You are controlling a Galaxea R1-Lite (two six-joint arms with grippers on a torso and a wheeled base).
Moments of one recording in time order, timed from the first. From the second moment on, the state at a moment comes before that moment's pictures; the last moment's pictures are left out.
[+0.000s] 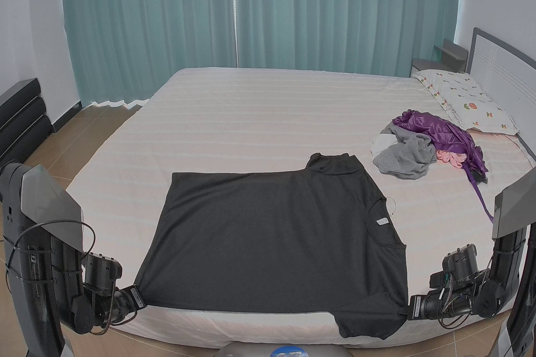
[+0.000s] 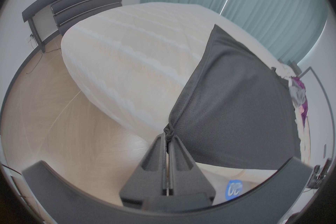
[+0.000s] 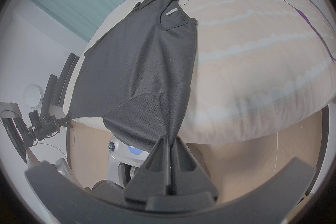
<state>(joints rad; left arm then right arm) -0.09 2.34 -0.02 -1.37 0.15 -0.59 0.21 2.19 -0.02 -1.12 0.21 0.42</state>
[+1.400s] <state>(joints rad) -0.10 2.38 -0.02 -1.44 0.13 -0.57 0.21 2.26 -0.02 -1.25 0.18 0.44</state>
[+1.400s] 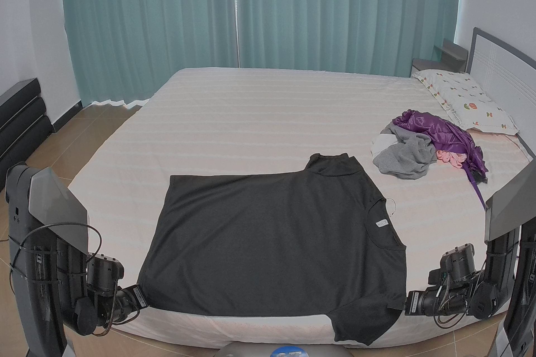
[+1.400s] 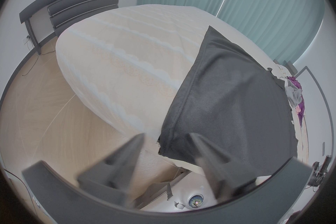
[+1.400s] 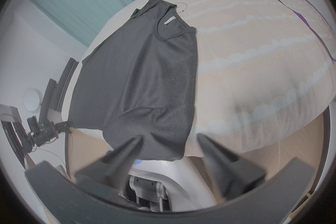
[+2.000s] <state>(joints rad) -0.05 2.26 -0.02 -1.51 0.08 -0.63 0.17 2.16 -0.02 -1.27 0.19 0.62</state>
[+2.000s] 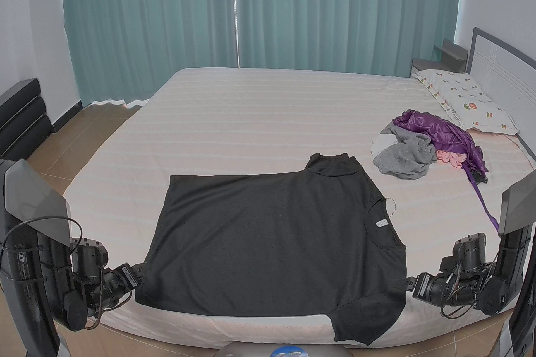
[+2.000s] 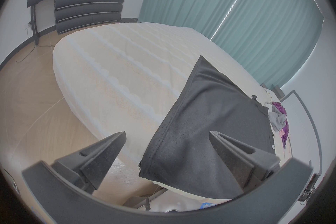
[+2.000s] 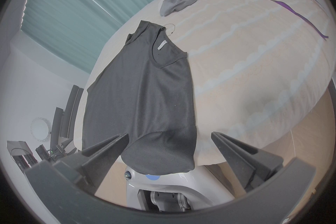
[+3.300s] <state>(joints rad) -0.08 2.22 -0.16 -1.53 0.02 -0.74 0.18 2.16 -0.02 -1.45 0.18 0.71</state>
